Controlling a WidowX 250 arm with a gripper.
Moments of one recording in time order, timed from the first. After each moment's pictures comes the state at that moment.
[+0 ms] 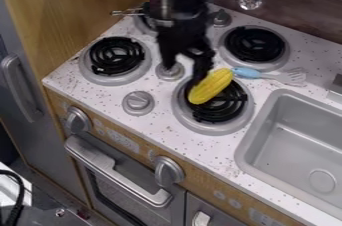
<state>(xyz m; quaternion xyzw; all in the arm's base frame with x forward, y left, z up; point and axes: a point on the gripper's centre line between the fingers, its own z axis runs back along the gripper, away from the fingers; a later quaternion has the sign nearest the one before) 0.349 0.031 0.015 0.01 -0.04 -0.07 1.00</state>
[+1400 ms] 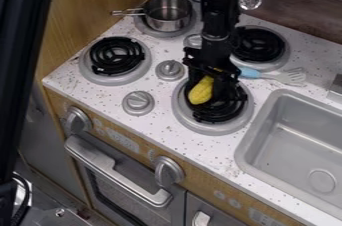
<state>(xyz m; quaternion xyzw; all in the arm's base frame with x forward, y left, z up) 0.367 0.023 -0.044 0.00 0.03 -0.05 1.00</state>
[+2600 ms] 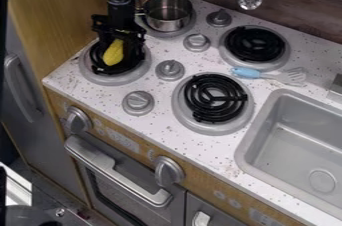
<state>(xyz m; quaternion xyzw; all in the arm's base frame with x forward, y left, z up) 0.366 0.205 -0.036 0.06 0.03 0.10 0.99</state>
